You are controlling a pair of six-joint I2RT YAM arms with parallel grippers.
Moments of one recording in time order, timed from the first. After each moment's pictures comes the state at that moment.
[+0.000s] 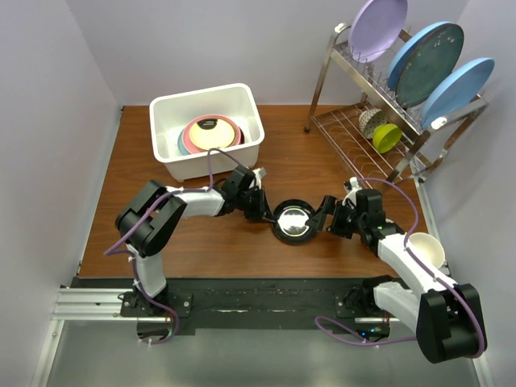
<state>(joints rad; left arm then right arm) -0.66 1.87 0.97 0.05 0.43 -0.78 0.19 1.01 0.42 -0.19 -0.41 0.54</state>
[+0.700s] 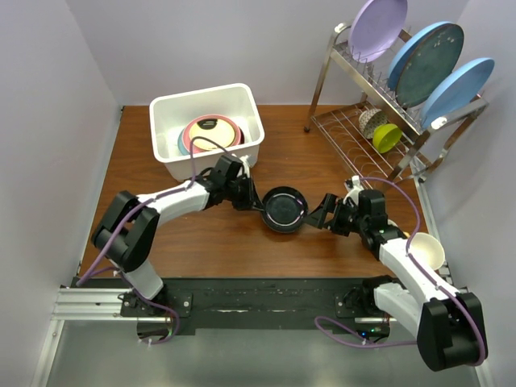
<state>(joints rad) -0.60 1.68 1.00 -0.15 0.36 -0.71 0.19 0.95 0.40 -0.12 -0.47 0.59</state>
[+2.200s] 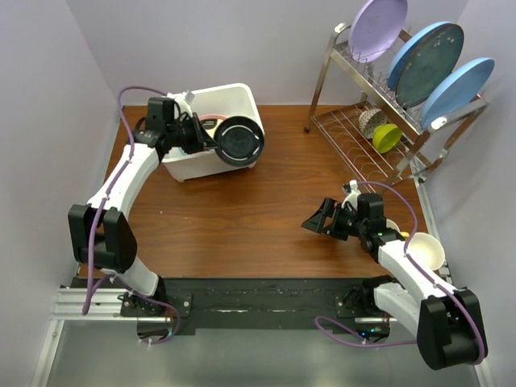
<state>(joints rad) -0.15 1.60 1.42 -0.49 0.48 -0.49 0.19 0.96 0.35 -0.09 -0.52 0.59</state>
